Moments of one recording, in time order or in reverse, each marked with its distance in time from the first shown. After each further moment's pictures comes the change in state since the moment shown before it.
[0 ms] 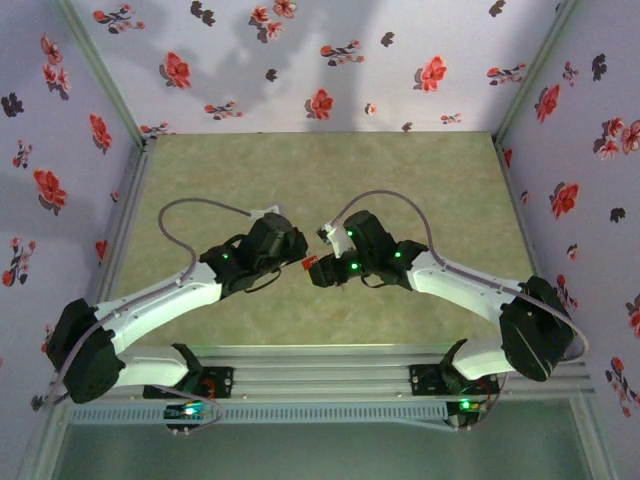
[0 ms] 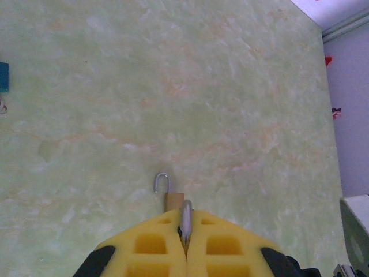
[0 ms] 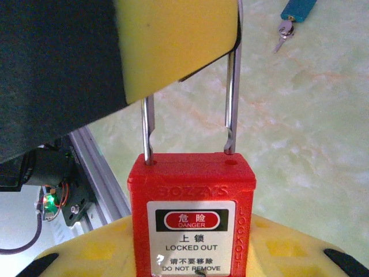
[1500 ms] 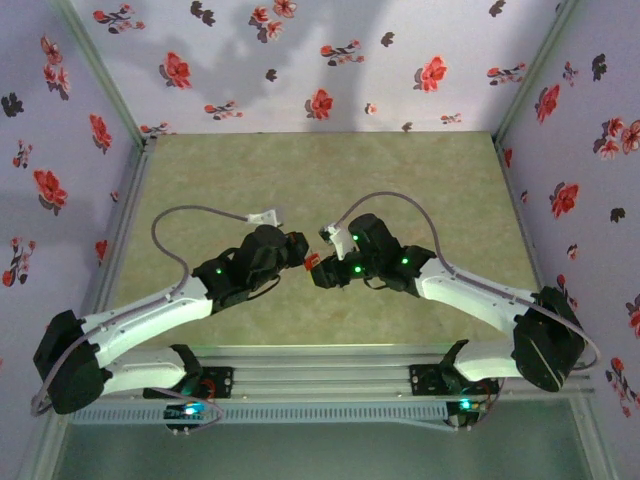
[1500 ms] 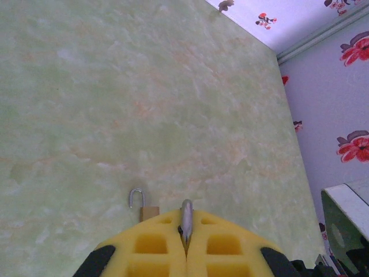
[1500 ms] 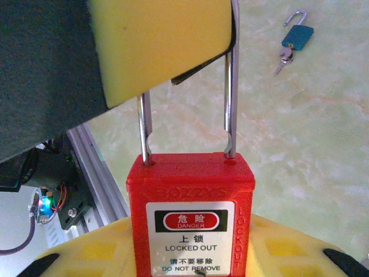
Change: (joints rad) left arm -0.060 -0.101 -0.100 0.154 -0.083 0.028; right arm 0.013 -0.077 -0.035 0.033 0.049 -0.027
